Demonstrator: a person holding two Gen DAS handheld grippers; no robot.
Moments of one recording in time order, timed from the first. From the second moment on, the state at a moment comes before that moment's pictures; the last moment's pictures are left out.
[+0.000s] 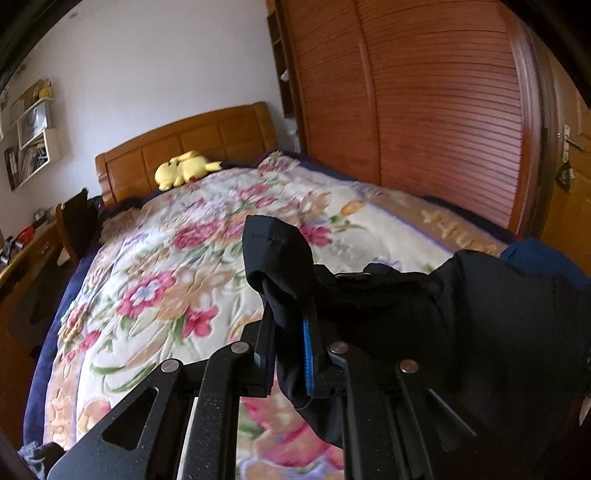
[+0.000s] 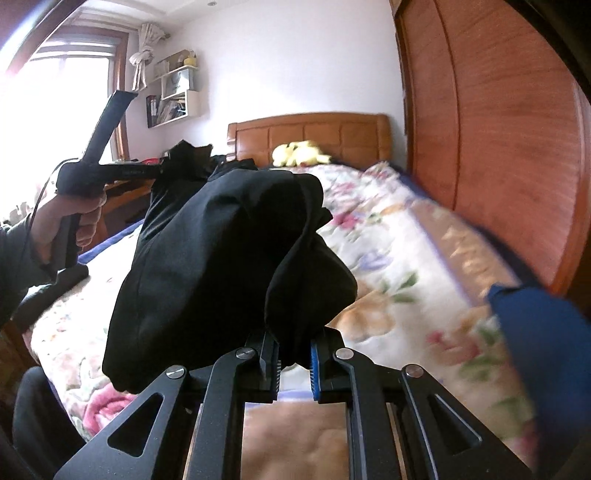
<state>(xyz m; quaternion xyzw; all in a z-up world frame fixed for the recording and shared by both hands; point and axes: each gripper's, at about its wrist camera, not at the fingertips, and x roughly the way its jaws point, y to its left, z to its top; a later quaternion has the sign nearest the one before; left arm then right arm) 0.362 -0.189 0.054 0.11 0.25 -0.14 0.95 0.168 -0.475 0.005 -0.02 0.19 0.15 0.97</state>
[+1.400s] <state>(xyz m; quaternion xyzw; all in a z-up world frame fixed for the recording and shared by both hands) 0.307 -0.543 0.013 0.15 0.25 -0.41 0.86 0.000 -0.748 0.026 0.01 0.21 -0.24 0.95</state>
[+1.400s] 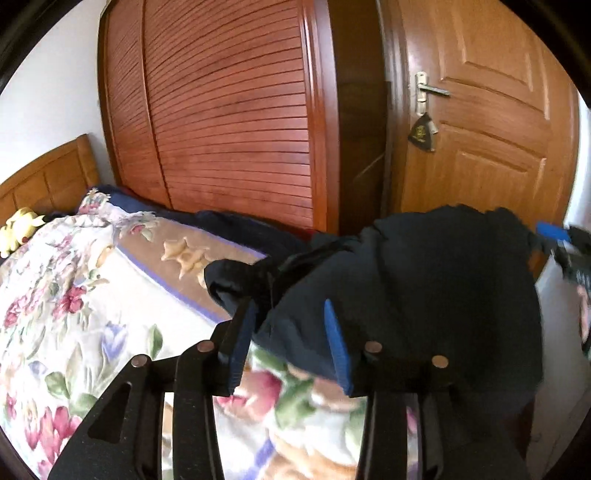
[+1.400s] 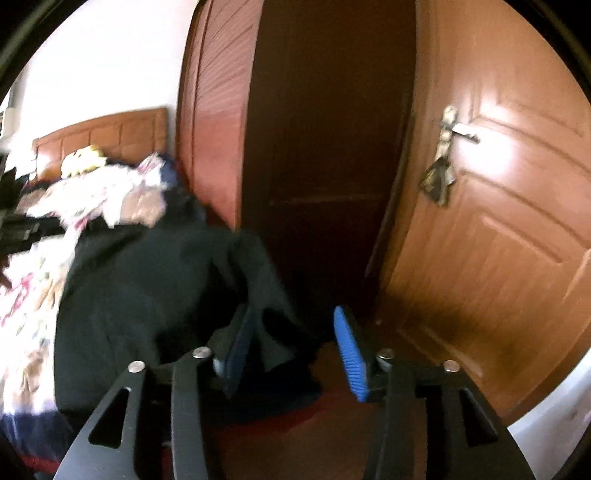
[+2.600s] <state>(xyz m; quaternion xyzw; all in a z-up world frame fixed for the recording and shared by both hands) 0.200 -0.270 0.037 0.08 0.22 -0.31 0.92 0.030 -0.587 0.057 0.02 0.25 -0.12 0.96</state>
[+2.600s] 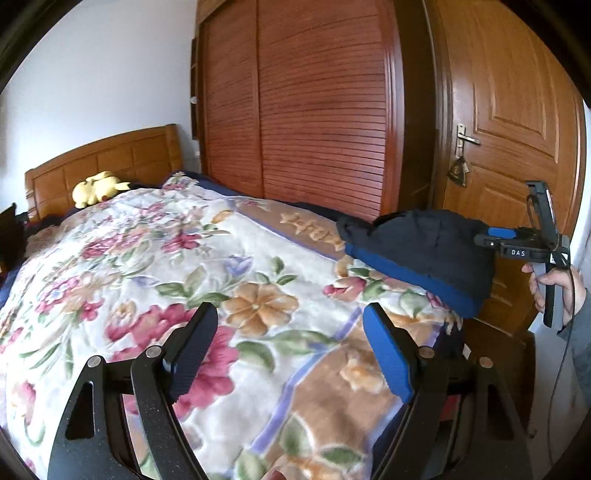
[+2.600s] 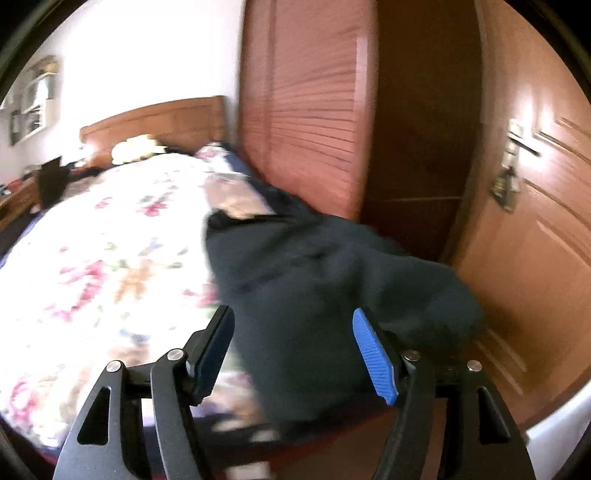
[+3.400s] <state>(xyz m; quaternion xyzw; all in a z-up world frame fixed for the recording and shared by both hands) 0.154 -0.099 -0.037 0.04 0.28 -0.11 0.95 0.027 -0.310 0.014 -0.04 0.25 0.14 0.96</state>
